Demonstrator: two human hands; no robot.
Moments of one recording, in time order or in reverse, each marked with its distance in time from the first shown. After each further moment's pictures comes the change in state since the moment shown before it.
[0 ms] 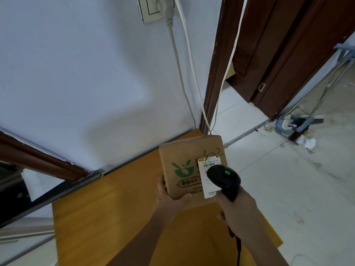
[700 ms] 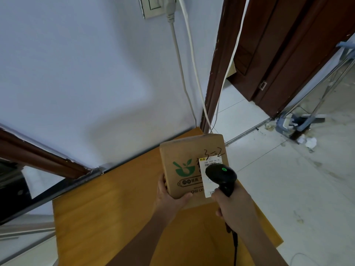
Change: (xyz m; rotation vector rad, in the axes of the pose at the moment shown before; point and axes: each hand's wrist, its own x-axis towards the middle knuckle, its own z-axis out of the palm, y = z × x) left_hand -0.002 -0.003 0.002 -0.020 0.005 0.032; right_hand 0.011 0.004 0.010 -0.001 -0.008 -0.001
